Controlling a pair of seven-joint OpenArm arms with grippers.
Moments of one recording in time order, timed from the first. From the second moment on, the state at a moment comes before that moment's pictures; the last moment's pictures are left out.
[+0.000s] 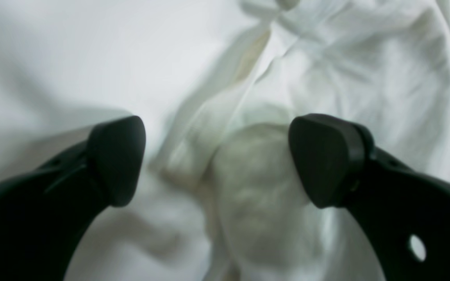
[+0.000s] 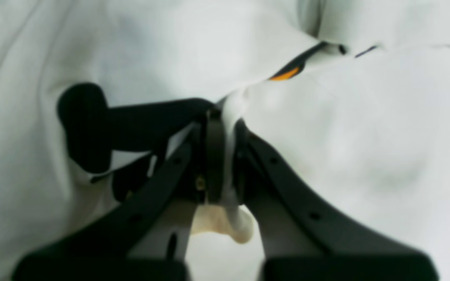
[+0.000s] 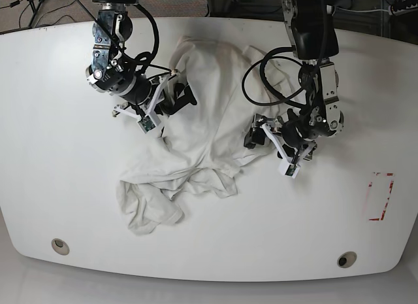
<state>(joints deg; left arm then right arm) -11.7 2.0 -12.9 72.8 -10.3 -36.0 47.1 -9.9 3.1 9.0 98.2 11.1 39.9 -49.3</state>
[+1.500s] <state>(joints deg) -0.4 -3.2 -7.5 98.7 -11.3 -36.7 53.8 -7.0 3.5 9.4 108.6 10.7 39.9 -54.4</state>
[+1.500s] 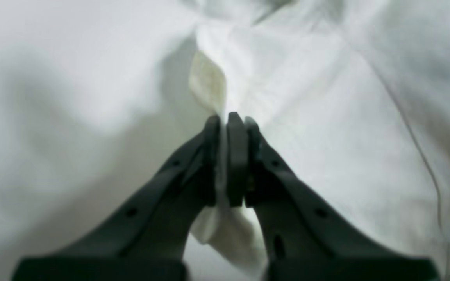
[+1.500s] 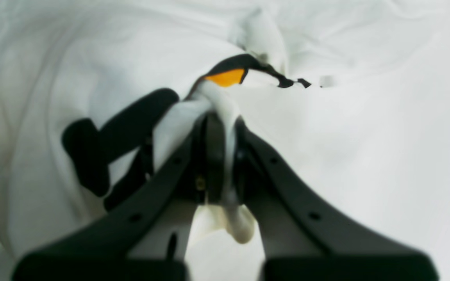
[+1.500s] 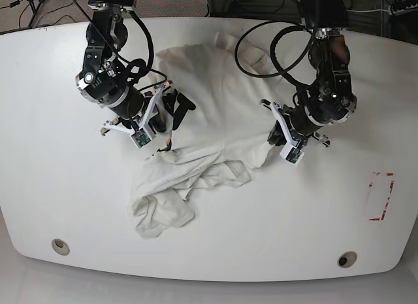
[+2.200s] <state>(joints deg) -9.8 -6.3 -23.5 113.6 -11.9 -40.5 66.6 6.2 5.1 16.5 108.5 6.4 40.2 -54.3</state>
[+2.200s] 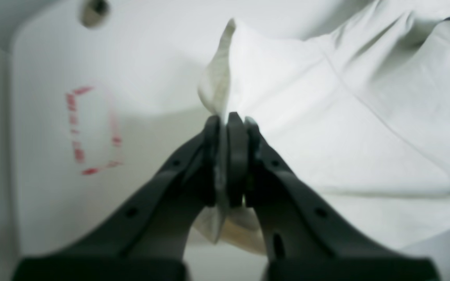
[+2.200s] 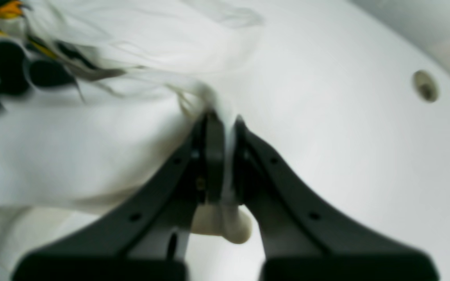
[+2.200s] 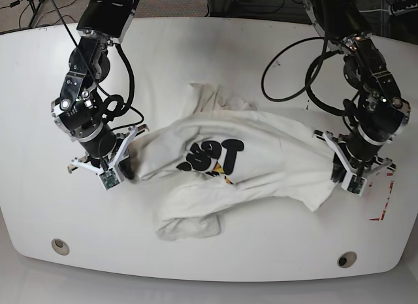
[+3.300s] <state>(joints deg) -57.4 -11.8 -25.0 113.4 -11.7 -40.4 81.6 53.7 12.7 7.7 94.1 4.6 40.9 -56.1</state>
